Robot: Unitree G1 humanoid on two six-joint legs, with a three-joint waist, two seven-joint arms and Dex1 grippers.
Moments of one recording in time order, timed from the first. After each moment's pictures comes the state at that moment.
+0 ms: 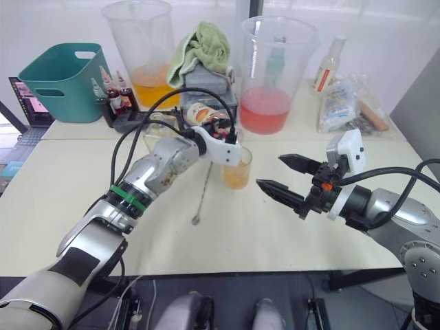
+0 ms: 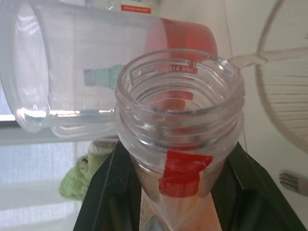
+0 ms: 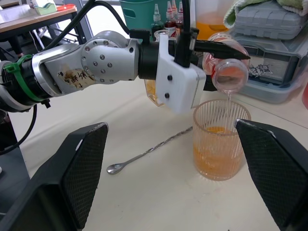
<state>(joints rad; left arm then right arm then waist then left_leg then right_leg) -1.07 0.32 -0.45 0.50 0.73 -0.08 -0.41 -0.22 -0.85 -0.36 -0.60 1.11 0.83 0.55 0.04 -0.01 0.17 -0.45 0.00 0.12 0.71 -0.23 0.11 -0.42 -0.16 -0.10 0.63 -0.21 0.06</state>
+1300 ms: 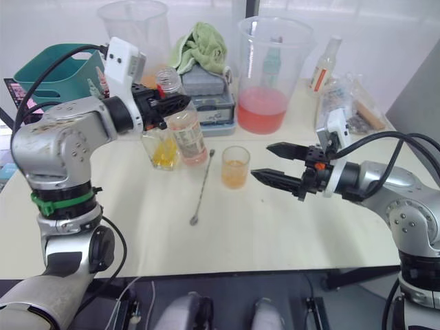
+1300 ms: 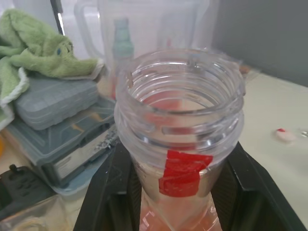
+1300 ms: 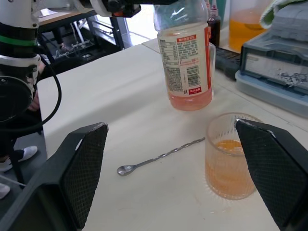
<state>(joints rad) -0.97 0.40 0.23 -0.26 -0.25 1.21 -0.68 -0.51 -0.86 -0.17 -0.31 0.96 0.83 0.86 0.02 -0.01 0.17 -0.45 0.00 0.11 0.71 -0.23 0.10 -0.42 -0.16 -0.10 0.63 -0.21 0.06</state>
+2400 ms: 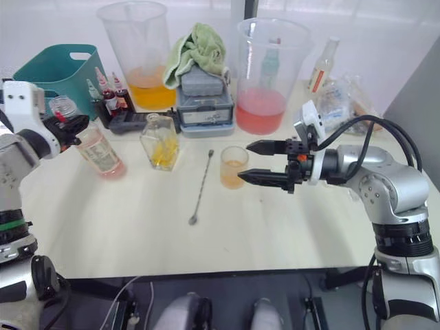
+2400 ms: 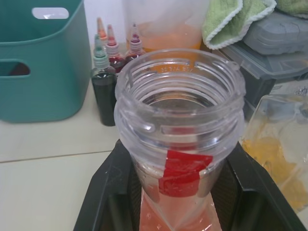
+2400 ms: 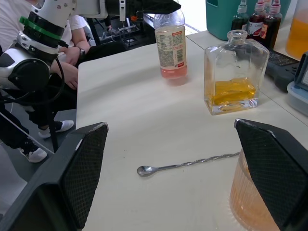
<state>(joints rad) -0.76 0.71 0.39 0.08 -0.28 0.91 -0.45 -0.69 -0.78 -0.04 -0.15 0.79 0.79 1.10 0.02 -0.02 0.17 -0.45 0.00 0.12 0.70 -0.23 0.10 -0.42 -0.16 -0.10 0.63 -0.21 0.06</state>
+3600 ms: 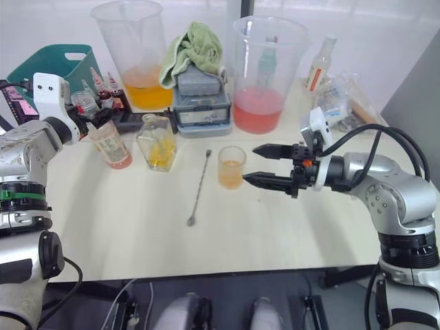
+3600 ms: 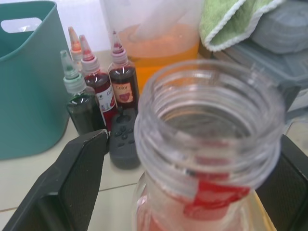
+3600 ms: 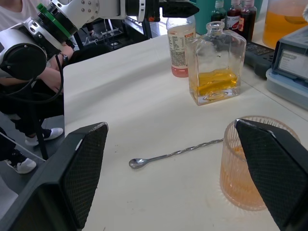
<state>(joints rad) -0.96 0.69 0.25 0.51 -0.22 0.59 -0.45 -0.61 -0.78 -0.10 -0.20 0.80 0.81 1.06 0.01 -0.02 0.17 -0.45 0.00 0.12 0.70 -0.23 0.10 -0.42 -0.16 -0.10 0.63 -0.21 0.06</state>
